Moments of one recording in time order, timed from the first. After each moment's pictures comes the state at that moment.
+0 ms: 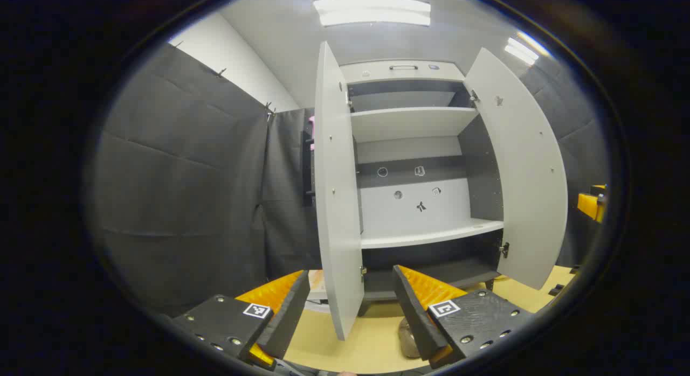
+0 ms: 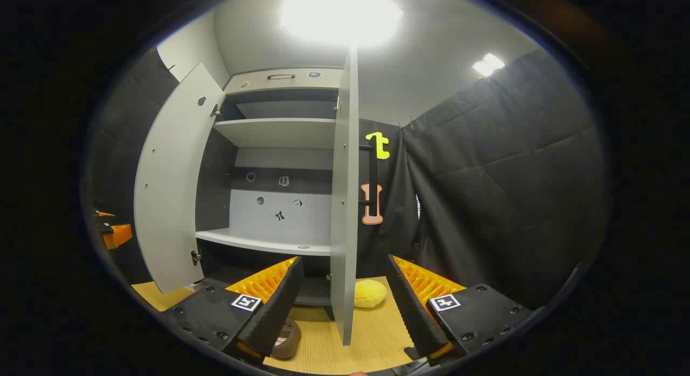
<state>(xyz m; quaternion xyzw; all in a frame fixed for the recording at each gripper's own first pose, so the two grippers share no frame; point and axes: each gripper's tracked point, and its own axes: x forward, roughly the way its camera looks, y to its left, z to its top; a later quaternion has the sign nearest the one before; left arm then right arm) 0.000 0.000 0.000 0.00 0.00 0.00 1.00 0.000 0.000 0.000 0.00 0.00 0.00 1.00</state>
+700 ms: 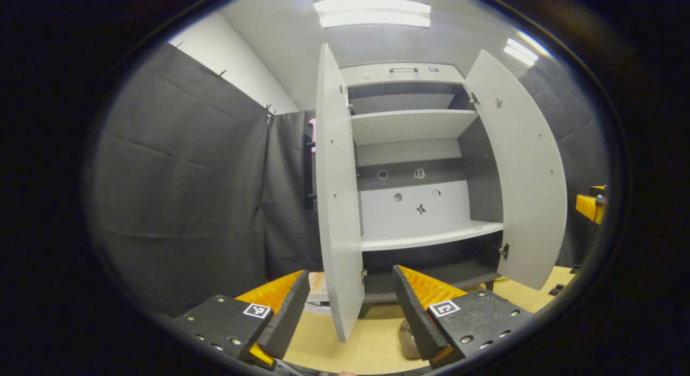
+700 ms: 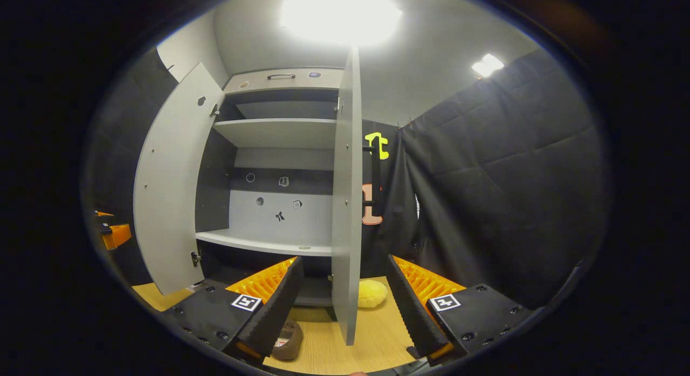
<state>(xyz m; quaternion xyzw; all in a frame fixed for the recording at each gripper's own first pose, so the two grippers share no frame) -0.001 0.003 0.002 0.00 -0.01 0.00 1.00 -0.001 -0.001 0.002 0.00 0.00 0.00 1.00</state>
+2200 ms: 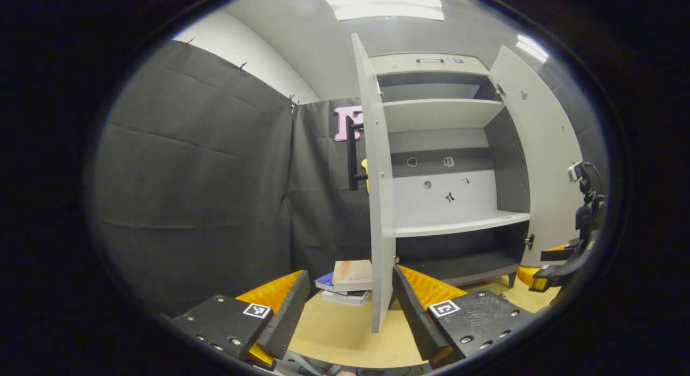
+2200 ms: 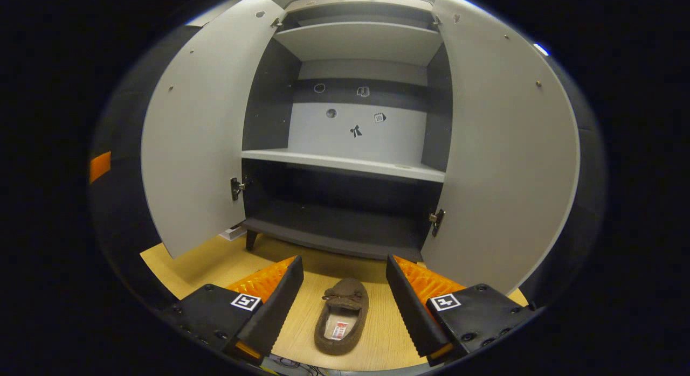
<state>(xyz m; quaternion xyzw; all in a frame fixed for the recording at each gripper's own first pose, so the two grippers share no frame) -0.005 0.063 -0.029 -0.01 0.03 0.07 1.00 0.081 0.171 -0.174 -0.05 0.22 0.16 0.96</state>
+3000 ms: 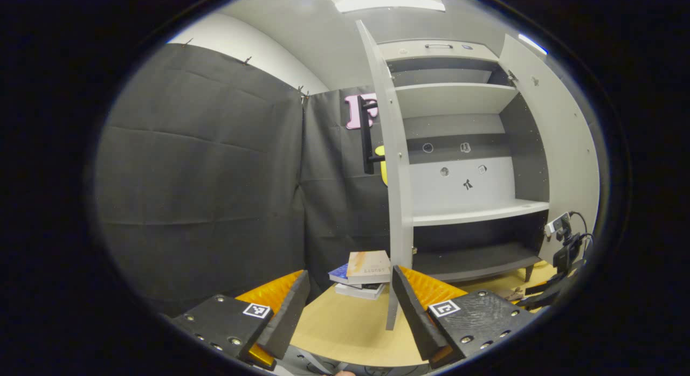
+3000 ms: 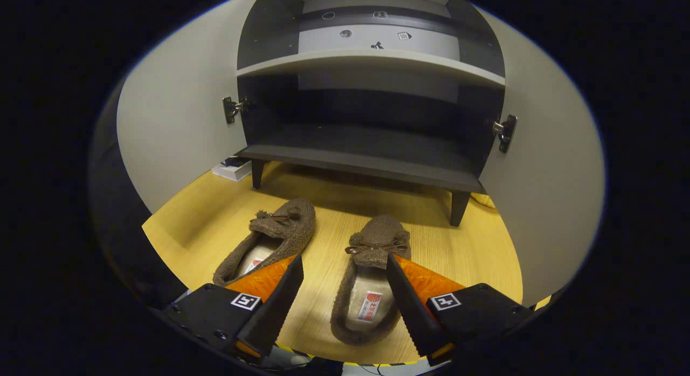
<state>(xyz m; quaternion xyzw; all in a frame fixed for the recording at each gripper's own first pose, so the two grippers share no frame) 0.012 0.079 -0.049 0.01 0.06 0.10 0.99 0.074 0.200 -0.307 -0.05 0.40 0.20 0.89</state>
